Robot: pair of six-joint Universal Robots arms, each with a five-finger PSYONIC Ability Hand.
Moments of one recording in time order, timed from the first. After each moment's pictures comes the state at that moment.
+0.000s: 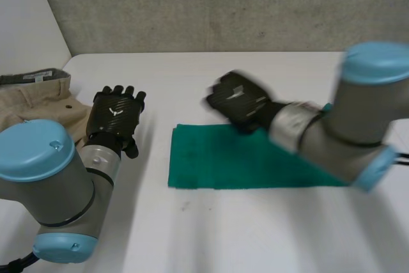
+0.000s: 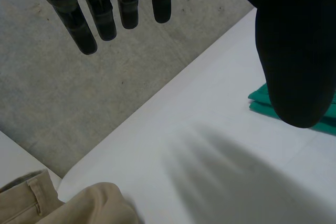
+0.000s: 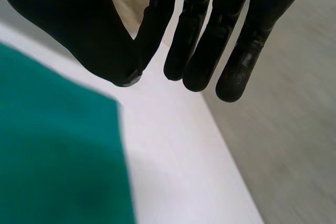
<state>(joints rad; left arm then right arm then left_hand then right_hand) 4.20 -1.89 -1.78 3.59 -1.77 3.54 2.09 -1.02 1.24 -0.03 0.98 2.46 0.19 0.21 0.21 0.20 0.05 1.00 1.18 1.18 1.19 1.00</state>
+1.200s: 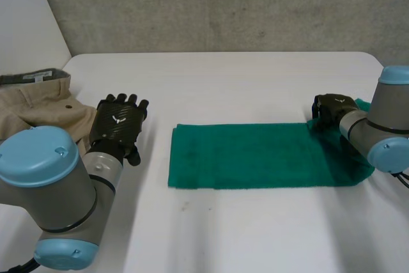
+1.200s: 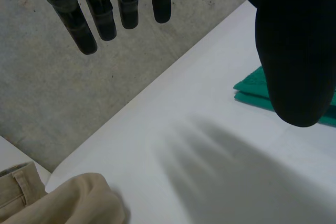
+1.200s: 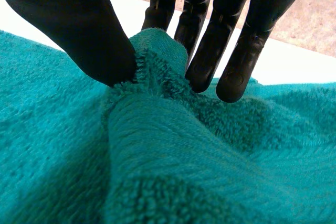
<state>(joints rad) 4.20 -1.91 -1.80 3.59 -1.76 3.54 1.72 -0.65 0.97 0.07 1.42 3.04 0.19 0.21 0.21 0.20 0.05 0.99 1.17 1.17 1.19 0.98</state>
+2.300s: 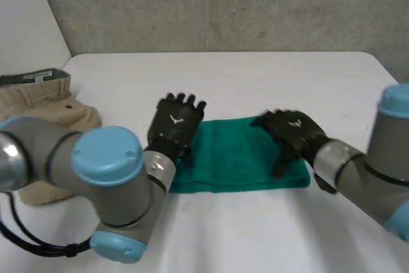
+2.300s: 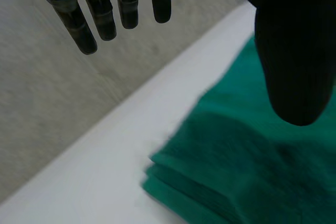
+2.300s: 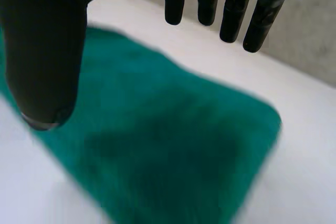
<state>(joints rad) 4.00 -2.14 -1.52 3.53 -1.73 3.47 1.88 -1.18 1.66 -0.06 1.21 2.88 0.19 0.21 0.21 0.20 0.05 0.21 0.24 0.24 0.25 0.08</state>
